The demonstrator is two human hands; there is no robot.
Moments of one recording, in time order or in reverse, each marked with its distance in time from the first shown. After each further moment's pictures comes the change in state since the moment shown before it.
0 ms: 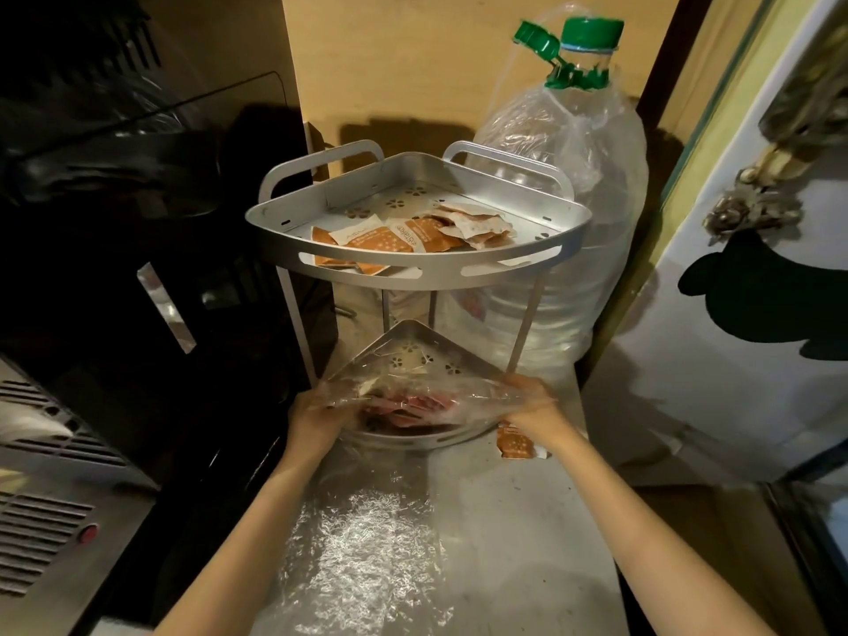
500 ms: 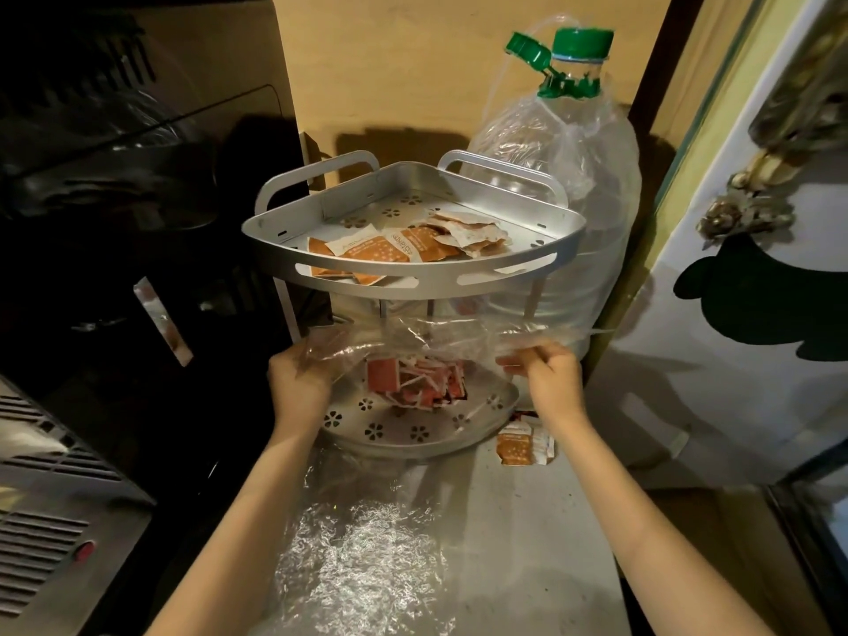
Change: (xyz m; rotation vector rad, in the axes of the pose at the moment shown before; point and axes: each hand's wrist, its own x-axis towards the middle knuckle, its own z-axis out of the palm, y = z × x) left_hand 0.006 0.070 -0.016 -0.302 0.180 0.230; right_hand -0.006 -0.040 -0.014 0.305 0.316 -0.294
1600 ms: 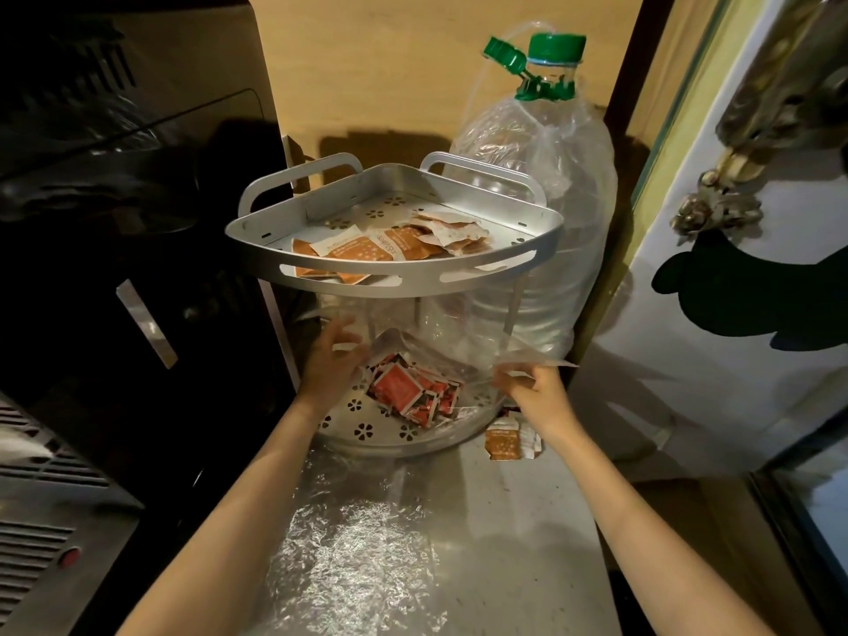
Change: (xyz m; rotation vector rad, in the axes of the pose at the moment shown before) left_hand 0.020 -0.021 0.030 0.221 -0.305 -0.165; right_hand -0.006 0.030 -0.012 0.011 -0.108 0.083
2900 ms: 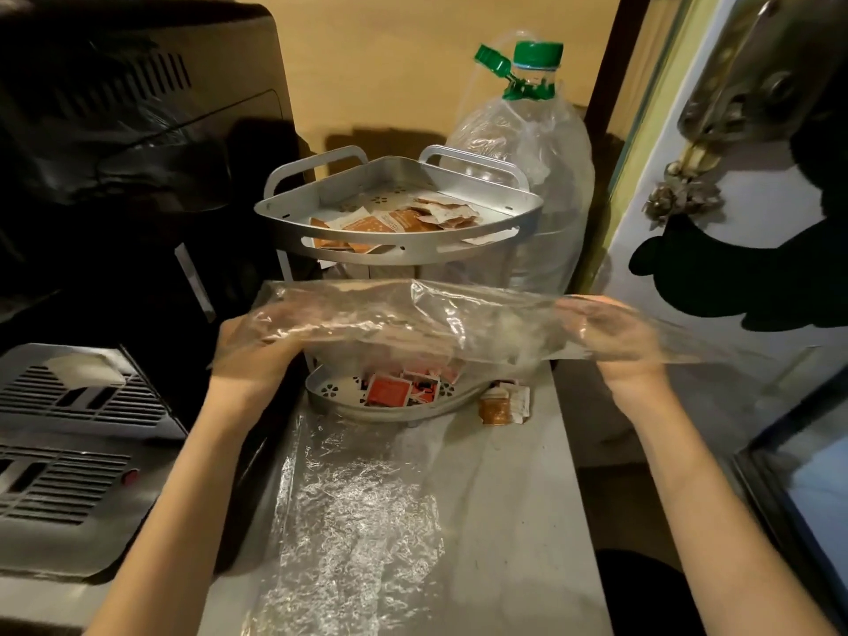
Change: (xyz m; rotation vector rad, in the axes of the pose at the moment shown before) left_hand -0.108 0.064 -0.078 -0.187 0.183 0.228; right_hand -0.071 -0.099 -0.060 0.274 0.039 -0.265
